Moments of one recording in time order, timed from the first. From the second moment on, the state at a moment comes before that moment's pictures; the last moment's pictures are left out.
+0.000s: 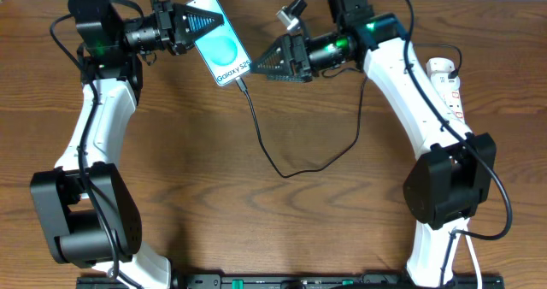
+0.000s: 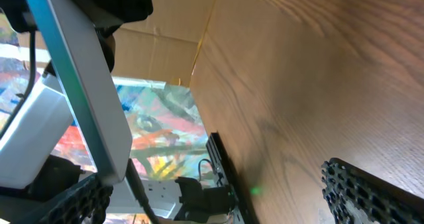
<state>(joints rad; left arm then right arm) 0.12 1.79 1.35 0.51 1.46 -1.27 0.34 2.07 1.93 -0.89 -1.19 0.26</state>
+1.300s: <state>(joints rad) 0.12 1.80 0.99 -0.12 1.12 -0.79 0.24 1.97 1.93 -1.32 -0.23 0.36</state>
